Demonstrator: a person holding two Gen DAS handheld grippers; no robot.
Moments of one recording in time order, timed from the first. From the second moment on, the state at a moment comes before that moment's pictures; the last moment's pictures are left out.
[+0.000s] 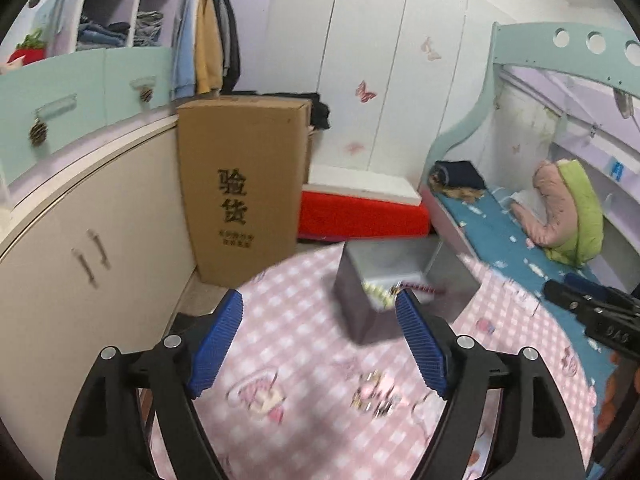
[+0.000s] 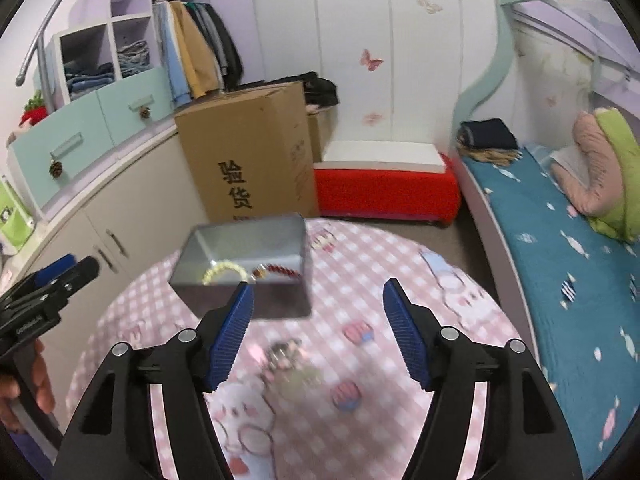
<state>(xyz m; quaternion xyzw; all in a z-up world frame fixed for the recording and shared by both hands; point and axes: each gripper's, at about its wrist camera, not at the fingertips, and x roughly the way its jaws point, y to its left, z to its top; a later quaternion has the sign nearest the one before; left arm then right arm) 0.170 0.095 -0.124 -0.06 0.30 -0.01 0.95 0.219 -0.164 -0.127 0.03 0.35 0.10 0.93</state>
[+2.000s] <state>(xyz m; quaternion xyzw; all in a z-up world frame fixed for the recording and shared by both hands) 0.157 0.109 -0.203 -0.05 0.42 -0.06 0.91 0.213 -0.017 -0.229 -0.05 0.44 0.19 0.88</state>
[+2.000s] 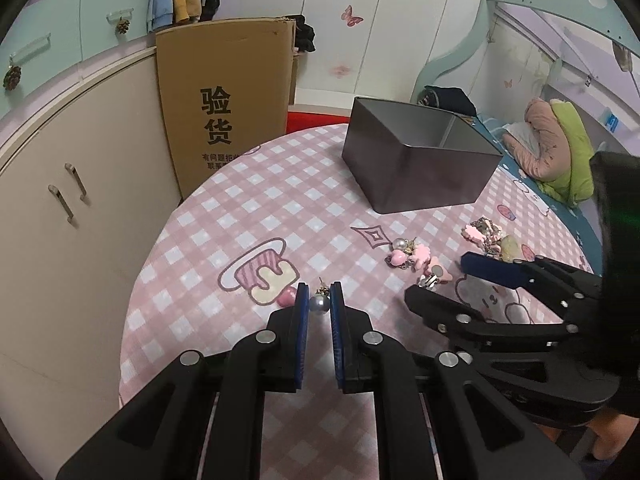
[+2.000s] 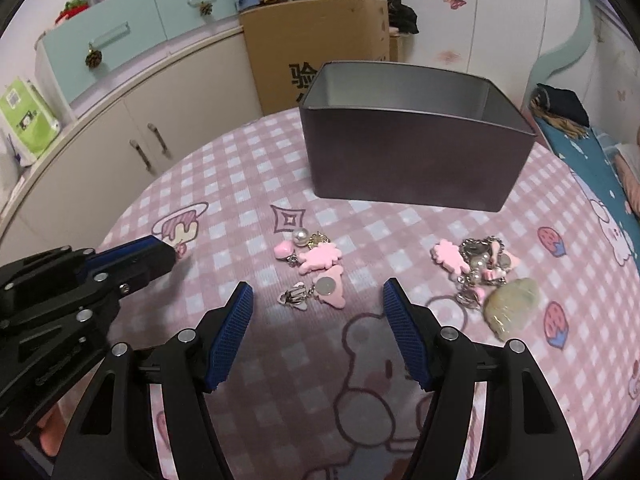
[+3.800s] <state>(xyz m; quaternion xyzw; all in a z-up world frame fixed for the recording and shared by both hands) 0.171 0.086 -0.186 -0.07 0.41 -0.13 0.90 0.237 -0.043 -0.221 -0.07 0.43 0.21 0.88</state>
